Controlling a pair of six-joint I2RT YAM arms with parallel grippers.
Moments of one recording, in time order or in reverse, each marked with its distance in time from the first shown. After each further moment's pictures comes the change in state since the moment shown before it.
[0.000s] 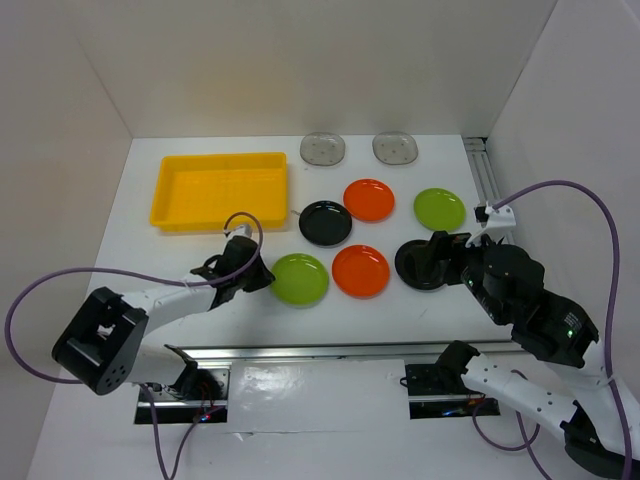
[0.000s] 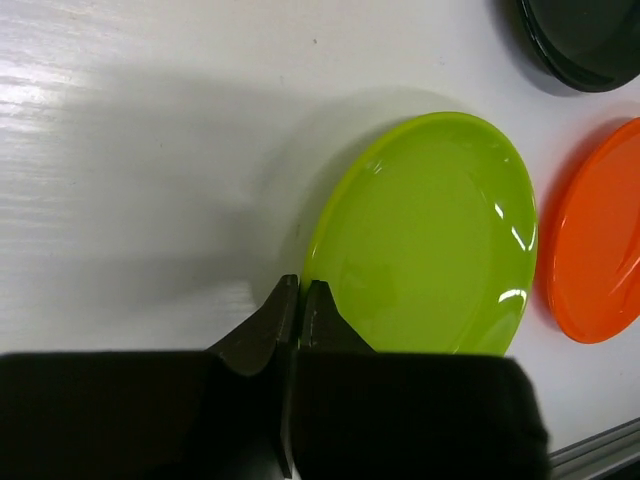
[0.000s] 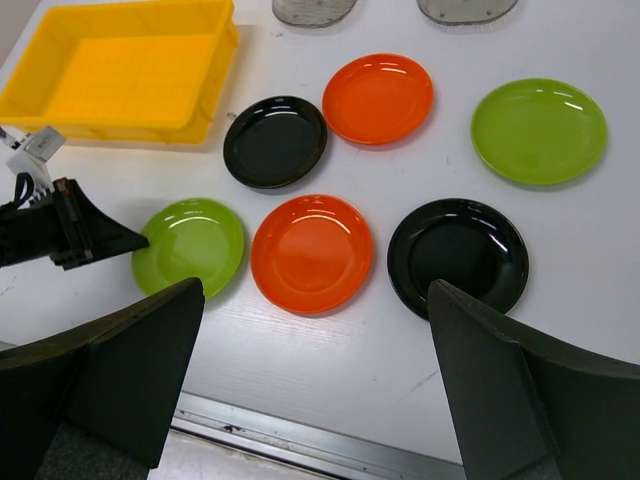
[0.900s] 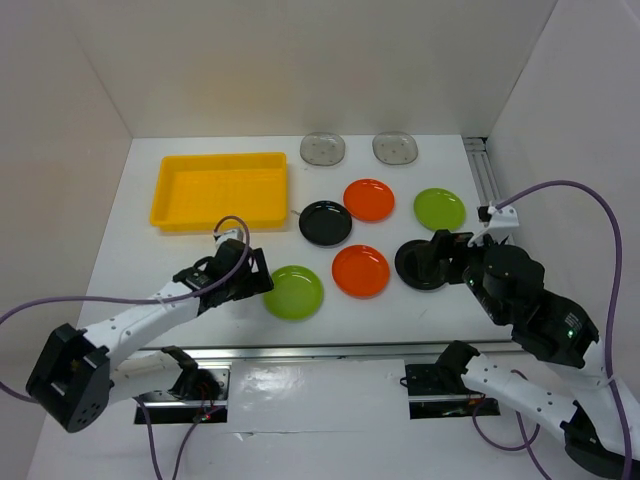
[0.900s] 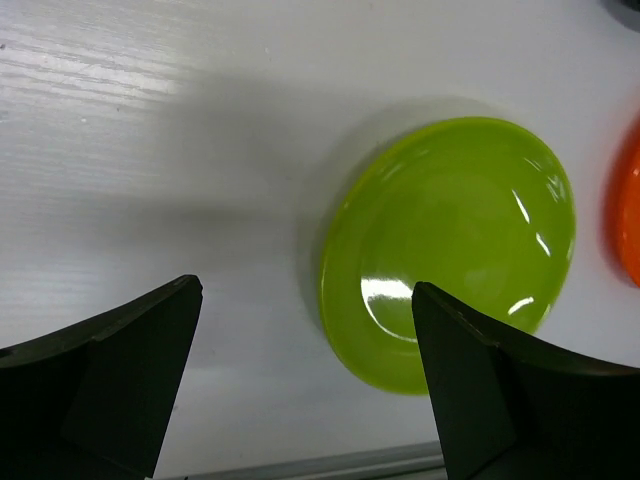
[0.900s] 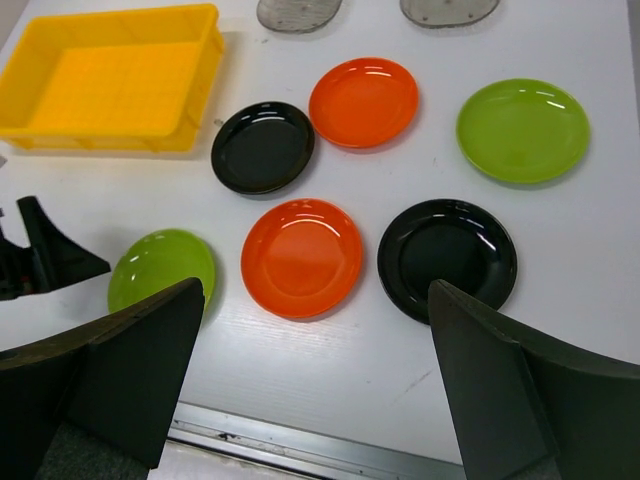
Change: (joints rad) left arm -0.060 -0.258 0.082 -0.452 -0.114 0.032; right arm 0.000 -0.006 0.000 -0.005 0.043 0.008
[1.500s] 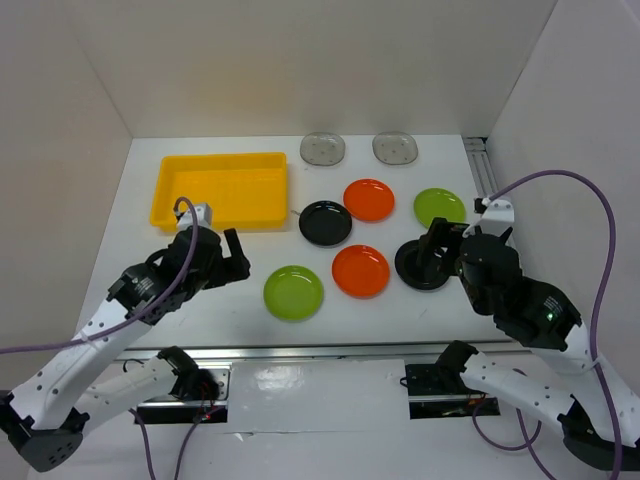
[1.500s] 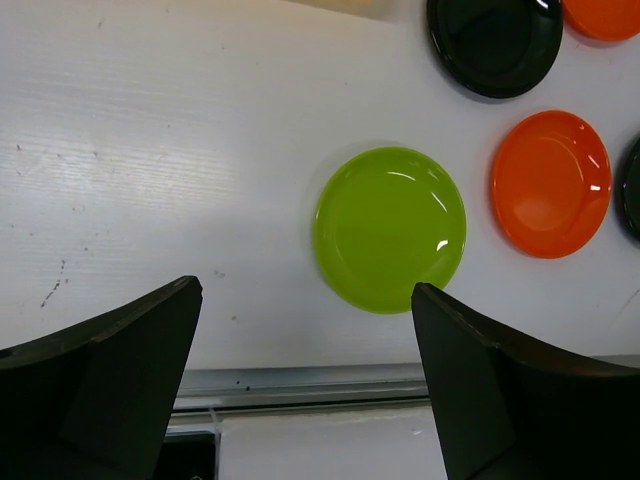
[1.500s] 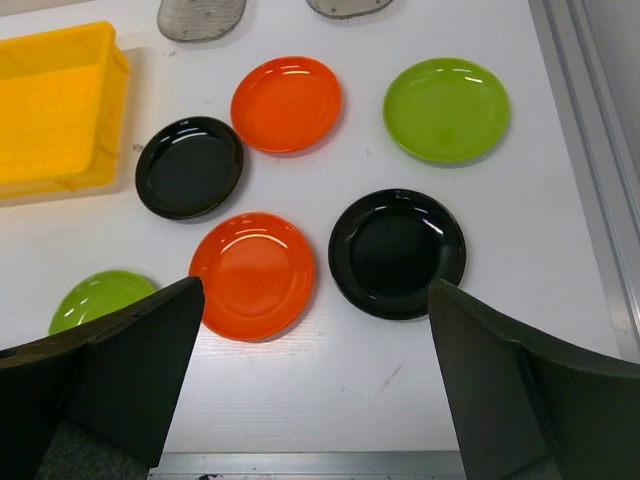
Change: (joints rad) left arm -0.058 -0.263 0.382 -0.495 -0.180 0.063; right arm 0.000 0.097 0.001 -0.033 0.188 0.099
